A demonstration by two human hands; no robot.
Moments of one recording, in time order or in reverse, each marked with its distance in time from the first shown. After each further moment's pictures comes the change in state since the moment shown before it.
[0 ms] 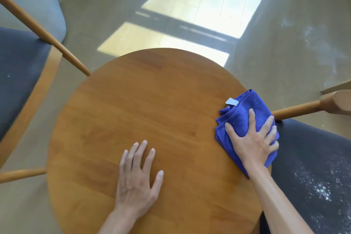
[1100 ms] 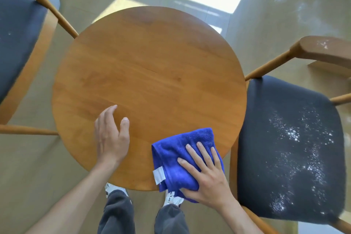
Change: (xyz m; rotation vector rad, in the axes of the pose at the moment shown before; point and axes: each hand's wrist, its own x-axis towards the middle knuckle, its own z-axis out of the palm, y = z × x) left_hand -0.069 0.012 -0.019 -0.422 0.288 -0.439; right_hand -0.225 0.126 0.025 0.141 -0.033 -1.062
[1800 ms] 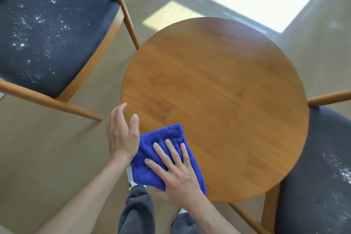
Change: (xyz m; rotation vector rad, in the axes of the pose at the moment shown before) left_hand 0.035 -0.082 -0.082 -0.098 0.144 -0.147; right_hand 0.113 -0.162 0.065 0.036 -0.075 -0.272
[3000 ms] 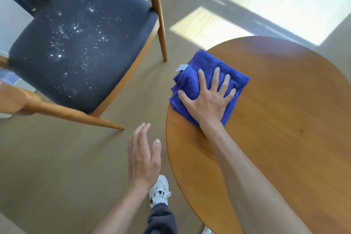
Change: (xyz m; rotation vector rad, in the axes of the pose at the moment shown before) left_hand 0.063 -0.061 -0.033 -0.014 -0.076 0.039; right_hand 0.284 0.052 0.011 -0.156 0.027 0.688
